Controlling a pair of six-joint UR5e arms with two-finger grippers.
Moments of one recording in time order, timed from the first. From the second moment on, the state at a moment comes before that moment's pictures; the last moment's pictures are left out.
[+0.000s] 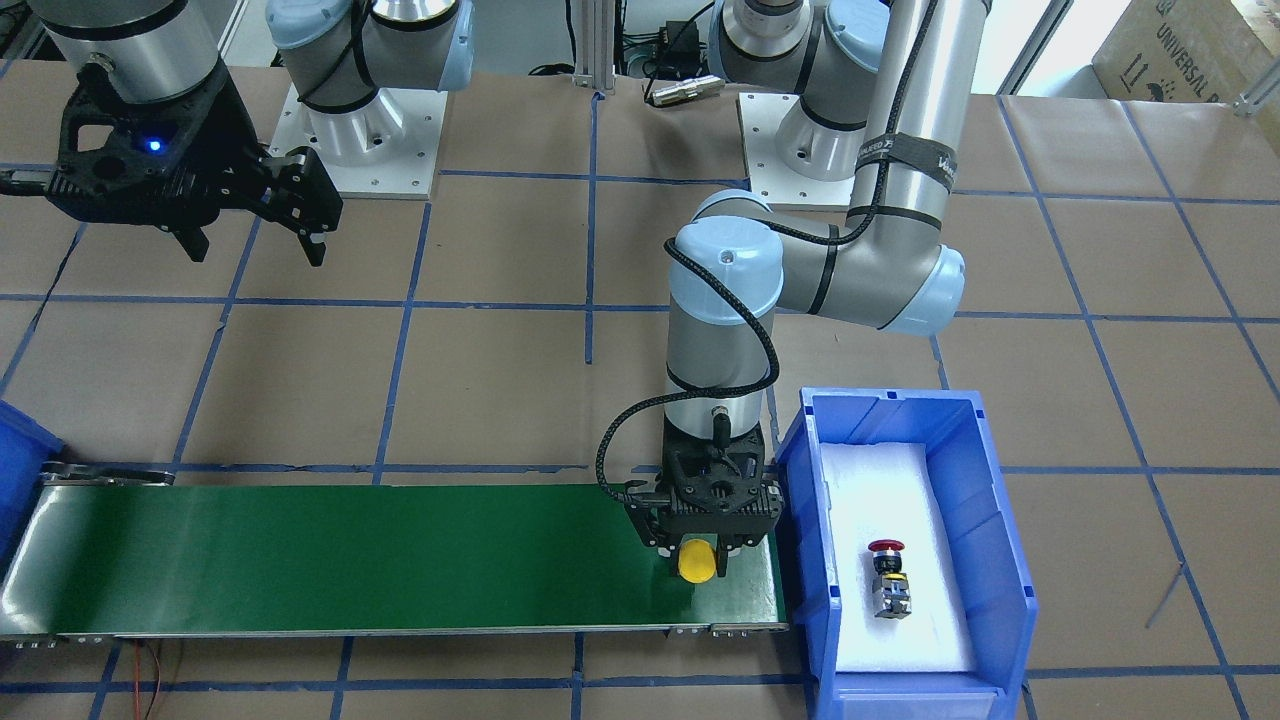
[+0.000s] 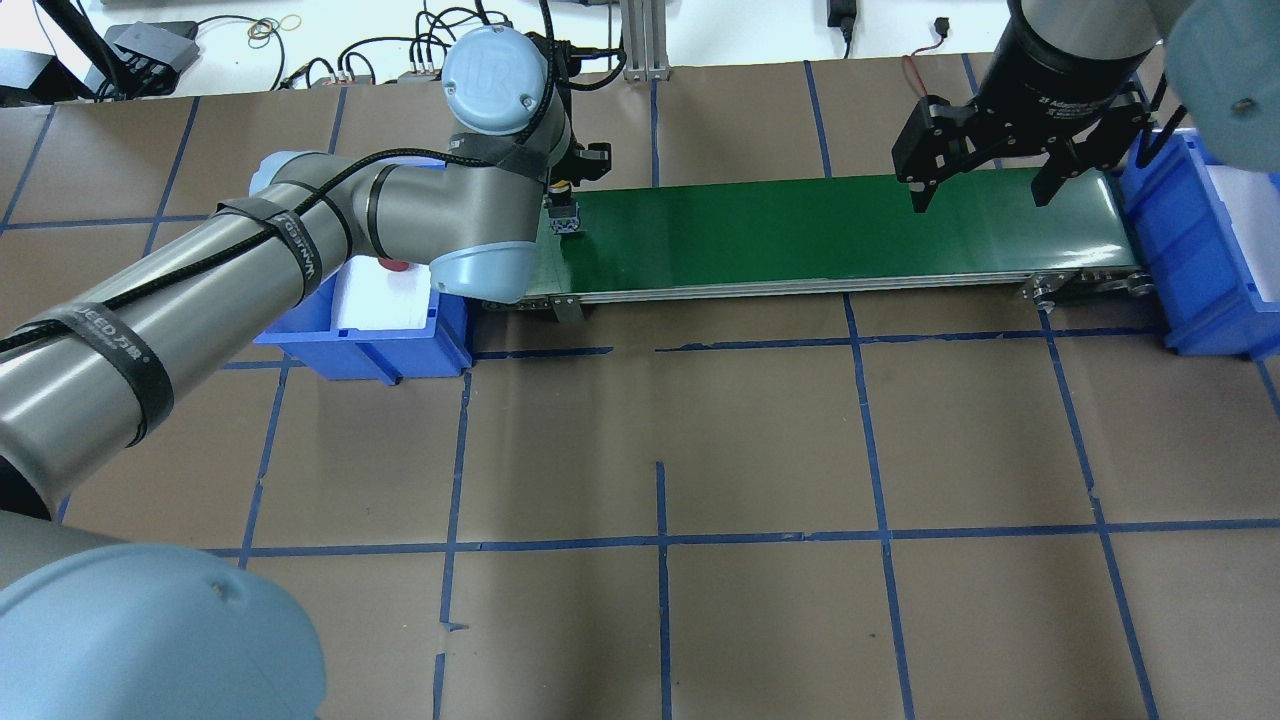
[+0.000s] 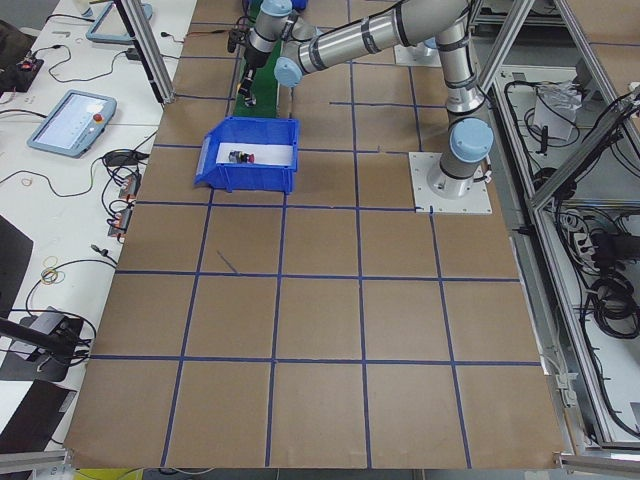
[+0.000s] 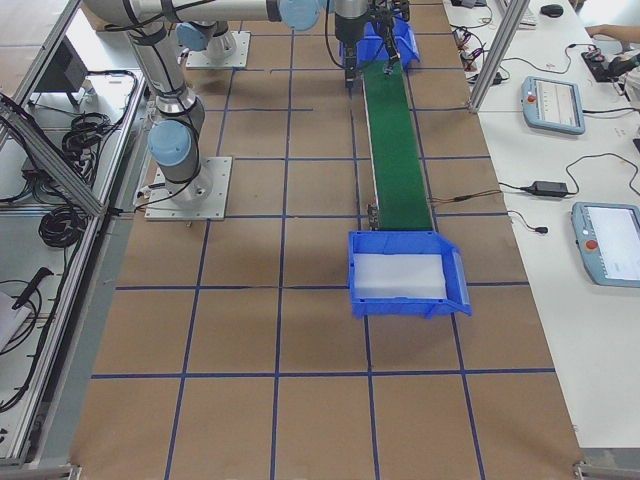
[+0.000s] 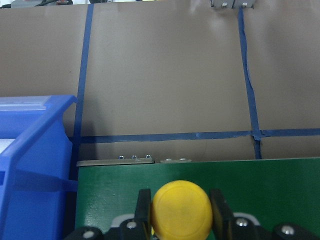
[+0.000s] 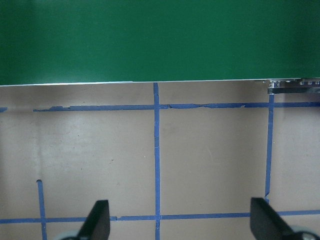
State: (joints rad) left arm -1.80 -2.06 -1.60 -0.59 1.70 -0.18; right arm 1.55 -1.58 1.54 -1.59 -1.59 -0.02
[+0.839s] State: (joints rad) left arm -1.80 -2.06 -1.58 -0.62 1.69 -0.18; right arm 1.55 -1.58 1.54 -1.59 -1.59 -0.02
